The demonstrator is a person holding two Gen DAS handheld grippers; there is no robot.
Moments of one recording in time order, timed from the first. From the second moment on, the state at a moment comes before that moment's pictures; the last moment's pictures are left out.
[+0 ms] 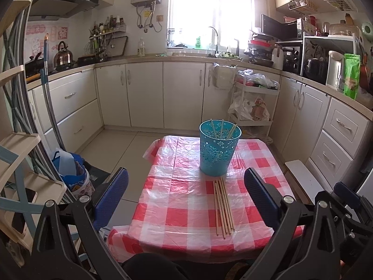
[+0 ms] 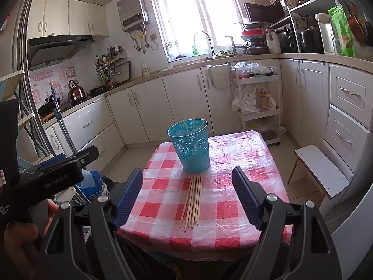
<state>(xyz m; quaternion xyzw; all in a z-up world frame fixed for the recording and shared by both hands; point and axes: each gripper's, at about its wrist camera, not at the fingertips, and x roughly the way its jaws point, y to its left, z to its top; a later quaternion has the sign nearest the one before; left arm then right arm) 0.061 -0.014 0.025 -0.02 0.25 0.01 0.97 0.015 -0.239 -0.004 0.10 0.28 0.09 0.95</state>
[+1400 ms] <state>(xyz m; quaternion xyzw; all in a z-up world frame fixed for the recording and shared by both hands) 0.087 -0.012 -0.003 -0.03 0.28 0.01 0.96 0.035 -0.234 -0.030 0.11 0.30 0.09 0.94</state>
